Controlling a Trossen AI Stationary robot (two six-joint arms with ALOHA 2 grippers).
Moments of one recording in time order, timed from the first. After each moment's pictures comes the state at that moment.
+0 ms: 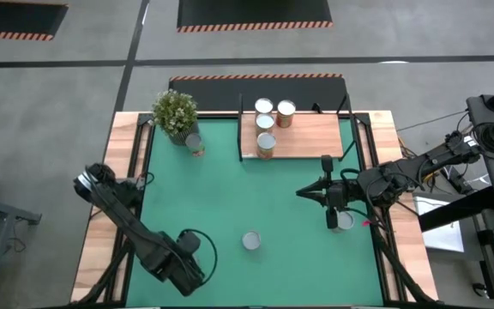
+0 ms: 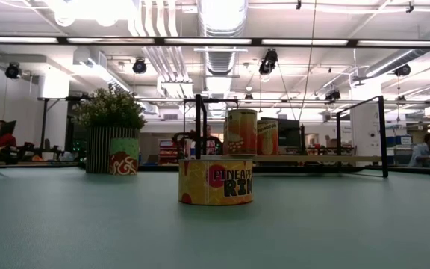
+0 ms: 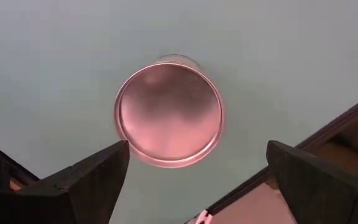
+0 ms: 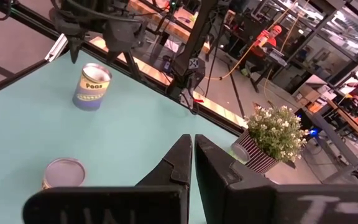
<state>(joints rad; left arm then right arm) -0.76 1.78 1.51 -1.26 0.01 -1.61 0.40 0.95 0.86 -0.12 0.36 -0.43</state>
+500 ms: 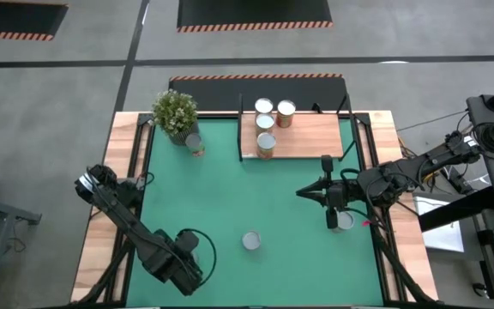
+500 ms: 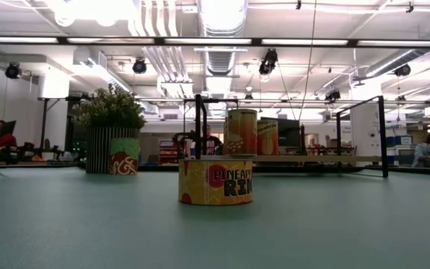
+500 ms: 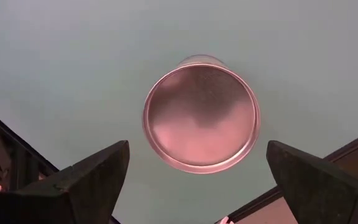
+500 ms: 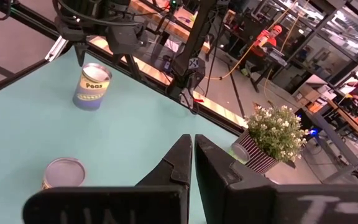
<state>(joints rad) -0.76 1.79 1.51 -1.32 0.01 -1.61 0.40 0.95 0.86 -0.12 0.36 -0.43</state>
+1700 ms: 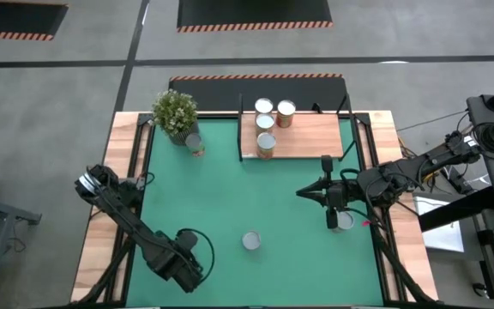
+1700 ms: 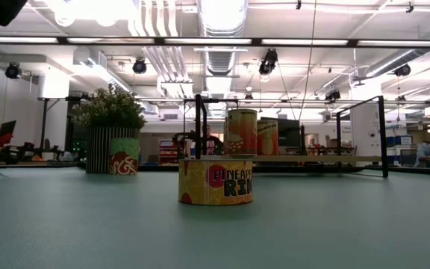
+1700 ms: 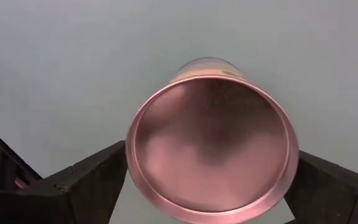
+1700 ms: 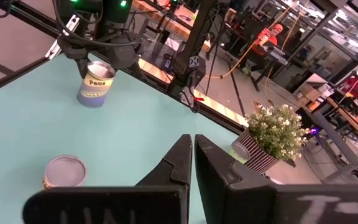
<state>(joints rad) -0.76 1.79 1.35 -1.19 0.03 -1.69 0.40 0.95 0.86 -0.13 0.36 -0.43</state>
